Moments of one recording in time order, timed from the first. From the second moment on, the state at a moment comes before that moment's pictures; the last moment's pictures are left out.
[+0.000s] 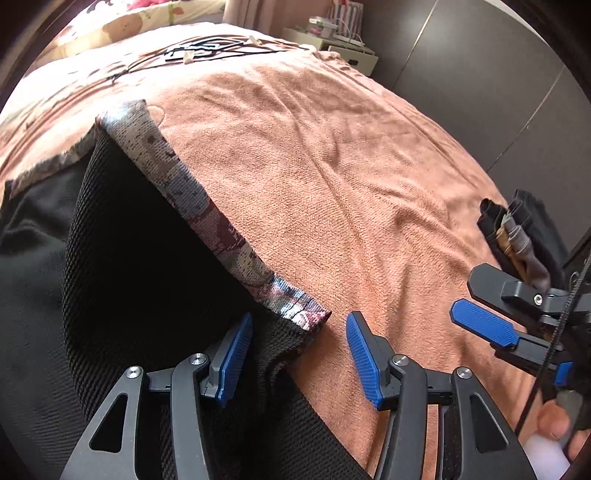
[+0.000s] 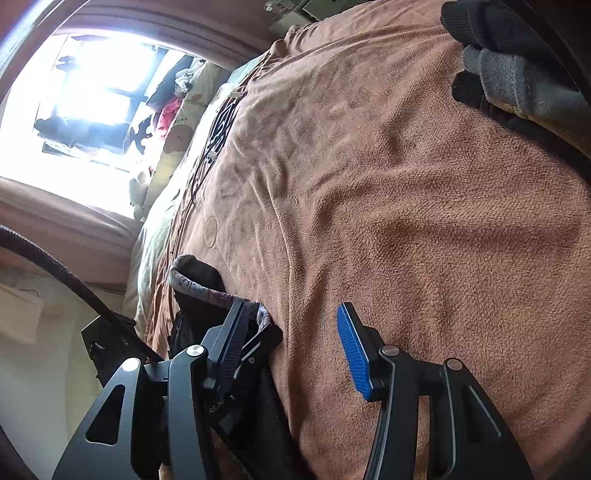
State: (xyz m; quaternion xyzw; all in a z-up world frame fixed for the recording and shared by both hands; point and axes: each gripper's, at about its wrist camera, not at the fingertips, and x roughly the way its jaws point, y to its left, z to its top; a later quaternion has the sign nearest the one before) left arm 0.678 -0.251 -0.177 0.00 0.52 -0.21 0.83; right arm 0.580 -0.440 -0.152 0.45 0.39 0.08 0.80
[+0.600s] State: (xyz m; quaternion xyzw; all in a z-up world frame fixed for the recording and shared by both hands) left arm 0.674 -0.168 -0.094 -0.07 0.48 -0.19 0.86; right arm 0.594 -0.414 -0.142 0.40 0.39 0.11 0.82
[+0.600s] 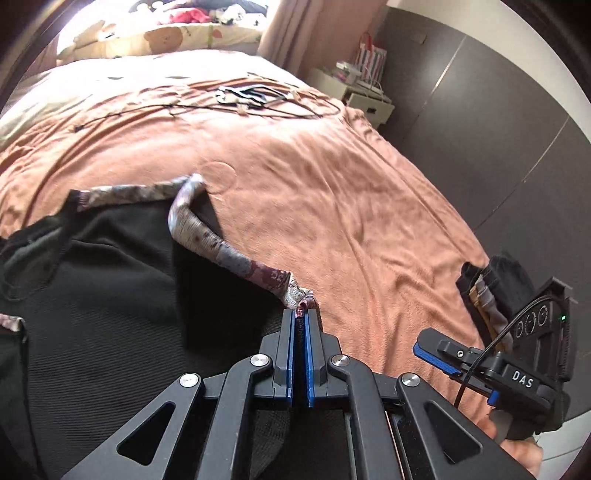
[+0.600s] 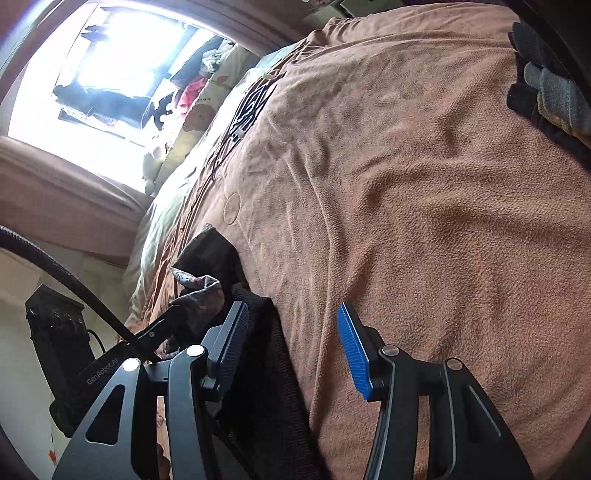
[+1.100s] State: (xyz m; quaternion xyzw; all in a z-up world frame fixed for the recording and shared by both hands) left arm 0.660 -0.044 -0.080 -0.12 0.46 -0.09 0.87; right arm 0.613 -0.354 -0.143 0.34 0.39 0.16 0.84
